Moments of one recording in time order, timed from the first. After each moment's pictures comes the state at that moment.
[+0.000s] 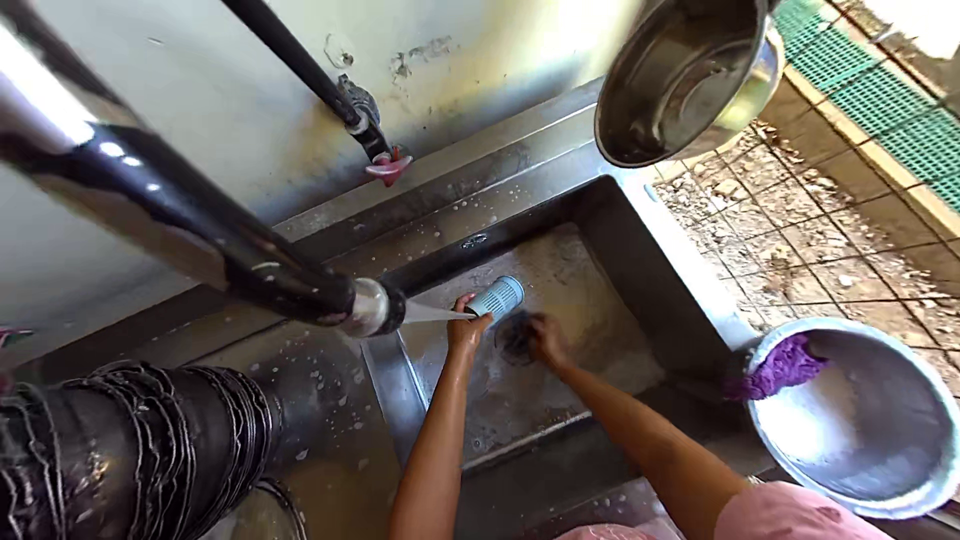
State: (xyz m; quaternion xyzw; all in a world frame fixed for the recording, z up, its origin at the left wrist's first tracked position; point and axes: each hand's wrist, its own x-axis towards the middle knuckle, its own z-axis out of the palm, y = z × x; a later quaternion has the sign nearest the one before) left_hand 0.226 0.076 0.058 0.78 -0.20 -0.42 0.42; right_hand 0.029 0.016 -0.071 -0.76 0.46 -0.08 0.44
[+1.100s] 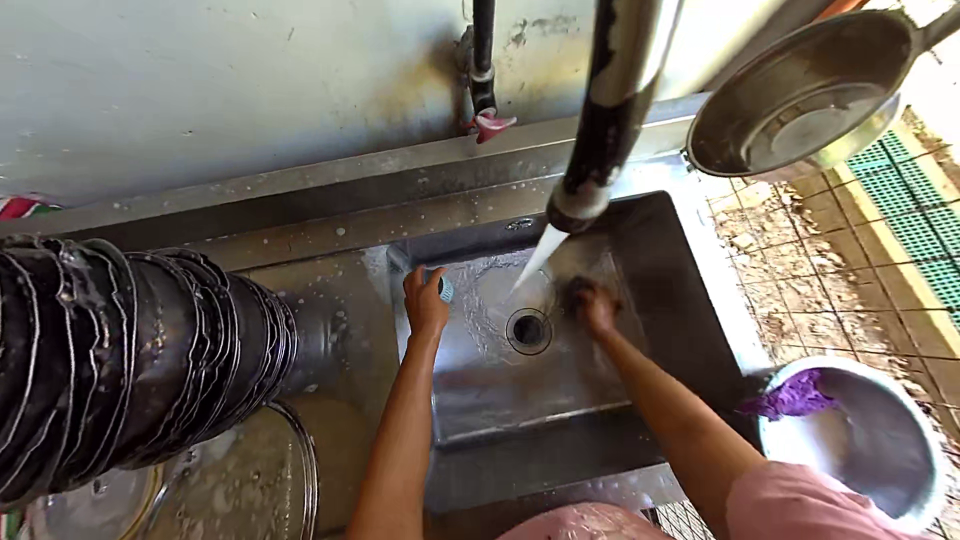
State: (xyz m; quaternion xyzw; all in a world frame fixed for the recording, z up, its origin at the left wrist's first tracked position) left_hand 0.307 0.144 0.084 0.90 -0.32 -0.19 0.23; right_hand 0.020 -0.064 -0.026 -0.82 0.49 0.05 0.29
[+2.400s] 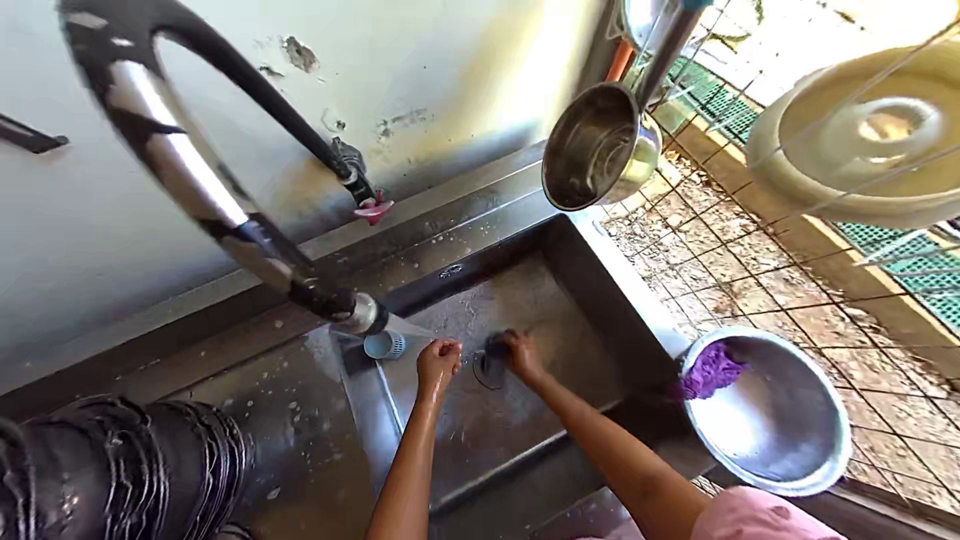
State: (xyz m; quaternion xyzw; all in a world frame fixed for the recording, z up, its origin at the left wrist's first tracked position) left_hand 0.223 0.098 0.097 0.79 -0.22 -0.44 0.36; right_hand 0.045 0.001 -0.001 -0.79 0.45 -0.03 0.42
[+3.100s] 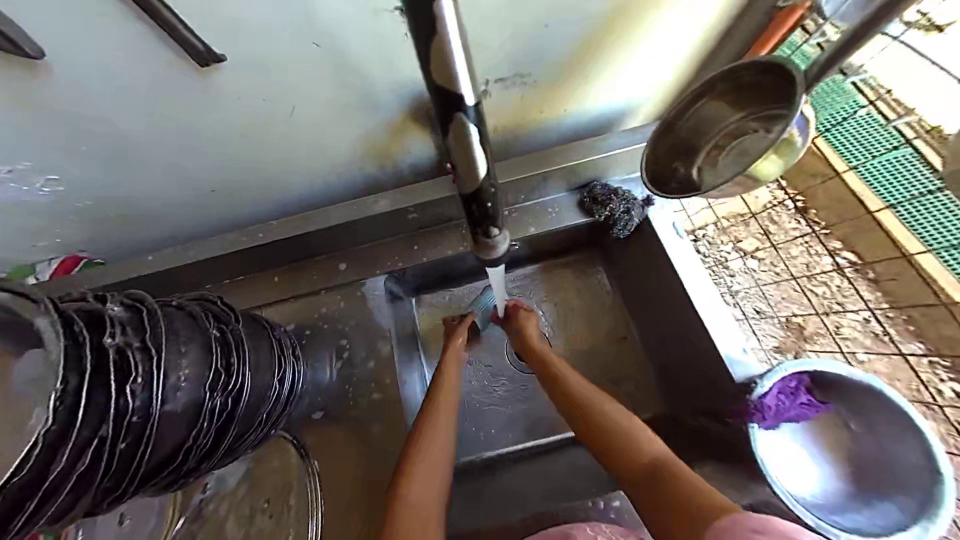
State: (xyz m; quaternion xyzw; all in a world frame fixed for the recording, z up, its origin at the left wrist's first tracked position) left_hand 0.255 0.113 0.039 0.74 0.06 -0.45 0.50; right_hand 0.161 0.023 0.047 -0.30 0.50 -0.21 0.79
